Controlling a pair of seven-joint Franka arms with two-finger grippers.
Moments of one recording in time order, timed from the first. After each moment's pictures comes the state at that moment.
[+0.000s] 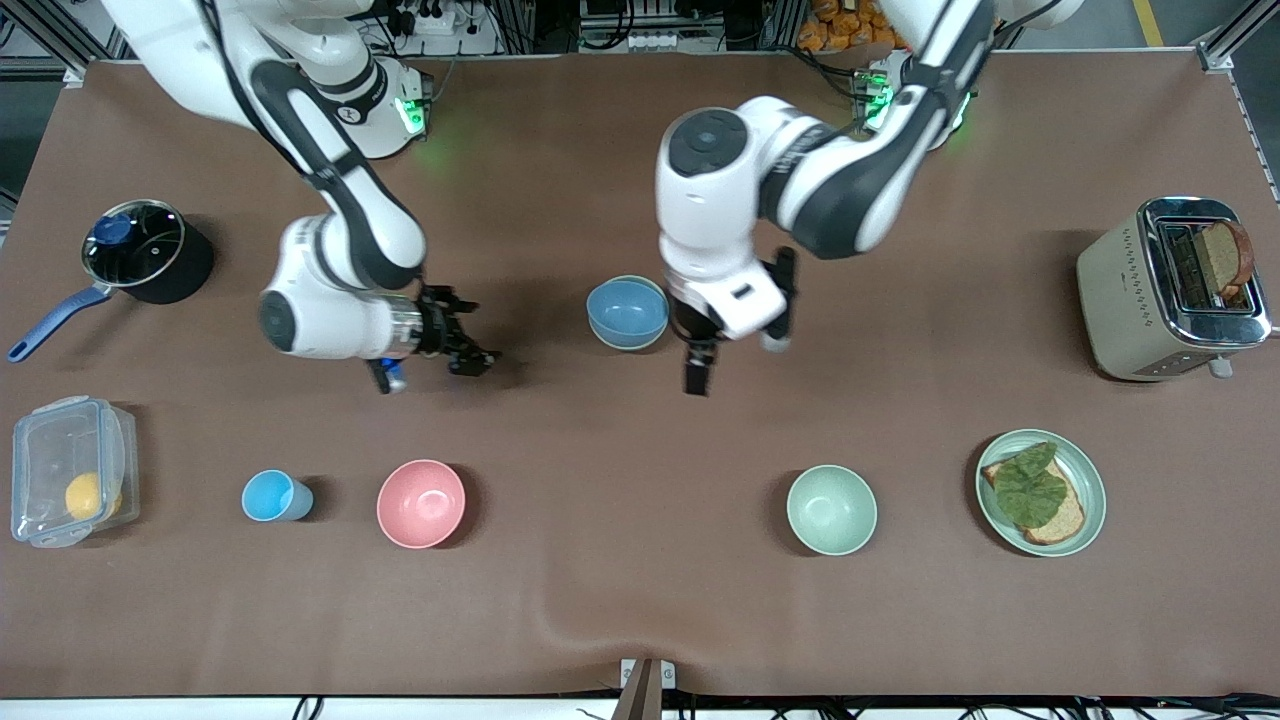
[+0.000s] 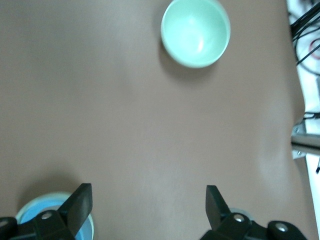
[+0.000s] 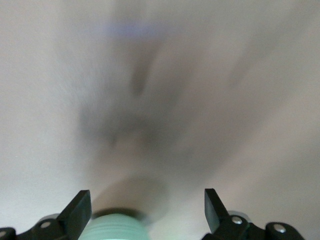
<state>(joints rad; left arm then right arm) -0.58 0.49 -0.13 -1.42 0.28 2.02 -2.14 0.01 0.34 0.27 -2.08 0.47 2.14 1.03</state>
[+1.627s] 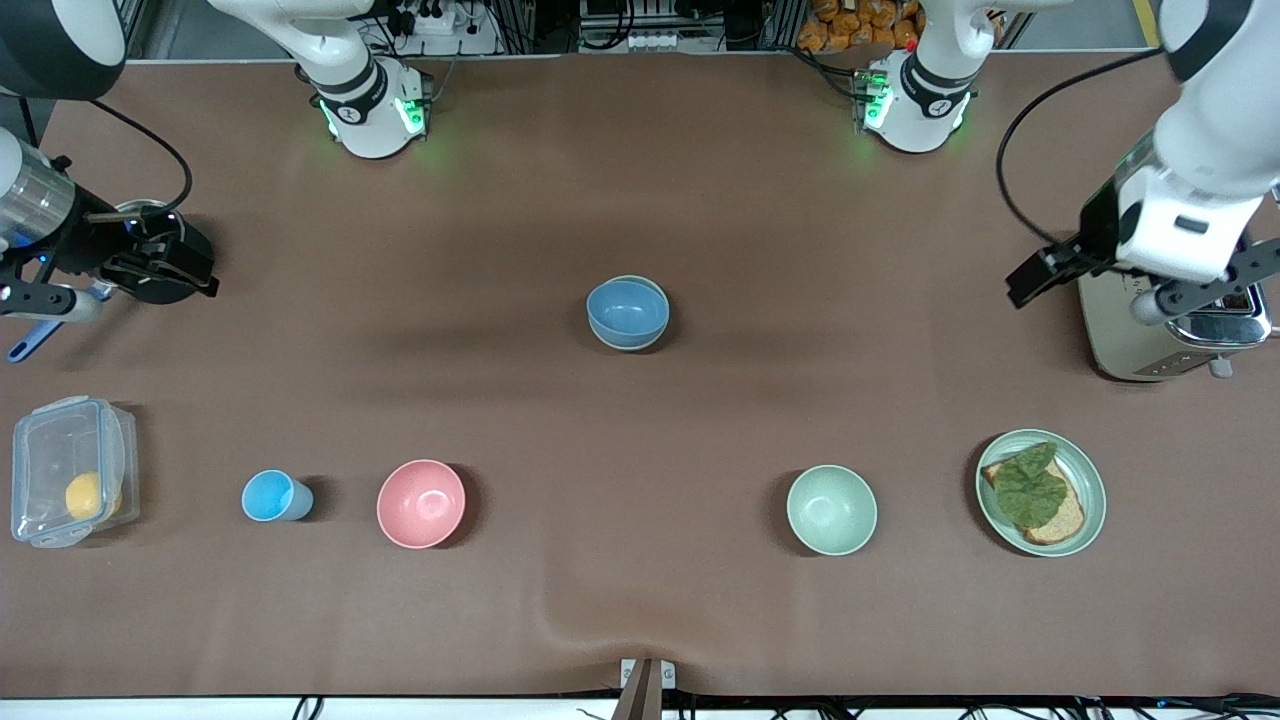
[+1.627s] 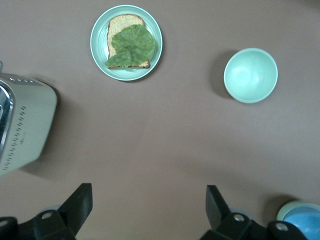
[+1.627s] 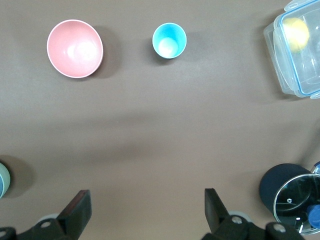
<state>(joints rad) -0.11 -0.01 -0.07 -1.64 0.04 1.62 -0.50 -0.02 -0.03 0.03 -1.74 0.00 1.67 0.09</state>
